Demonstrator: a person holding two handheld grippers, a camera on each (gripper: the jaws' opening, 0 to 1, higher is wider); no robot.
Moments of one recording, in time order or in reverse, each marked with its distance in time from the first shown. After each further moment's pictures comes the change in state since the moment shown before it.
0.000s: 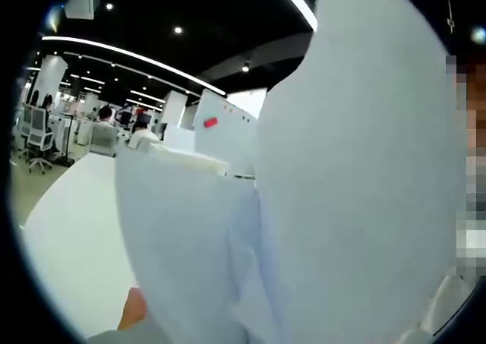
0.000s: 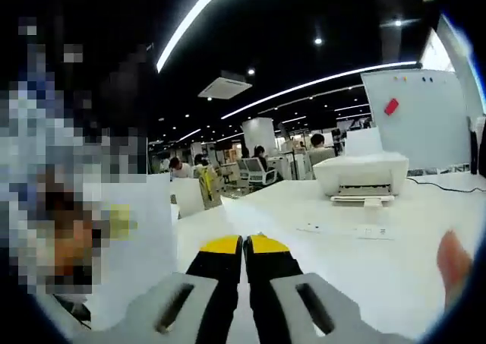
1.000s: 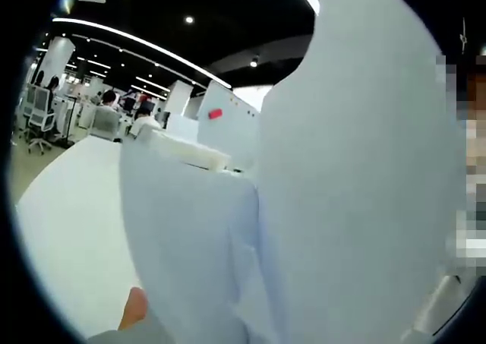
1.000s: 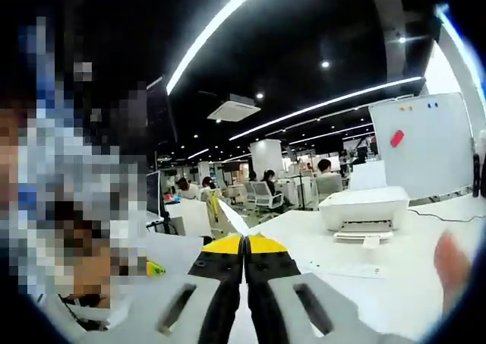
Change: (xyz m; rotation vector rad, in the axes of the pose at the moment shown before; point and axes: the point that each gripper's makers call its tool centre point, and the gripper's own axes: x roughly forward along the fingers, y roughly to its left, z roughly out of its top) left arm 0.013 0.013 -0.008 -0.087 0.021 0.005; right arm -0.025 0.022 0.093 -0.056 -0.108 0.036
